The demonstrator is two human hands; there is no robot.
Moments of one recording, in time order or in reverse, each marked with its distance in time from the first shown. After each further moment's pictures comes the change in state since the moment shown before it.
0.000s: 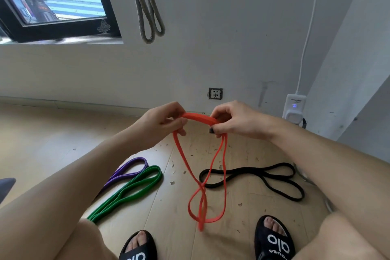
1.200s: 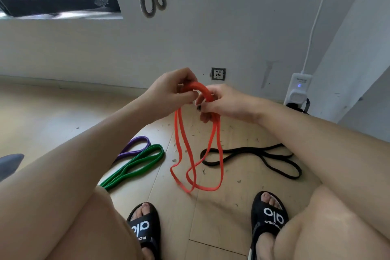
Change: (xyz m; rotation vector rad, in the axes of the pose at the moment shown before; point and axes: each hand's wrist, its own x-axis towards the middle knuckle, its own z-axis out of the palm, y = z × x) left_hand 0.002 0.027 0.009 0.026 0.108 0.038; right_hand 0.005 -0.014 0.030 0.105 -0.077 0.024
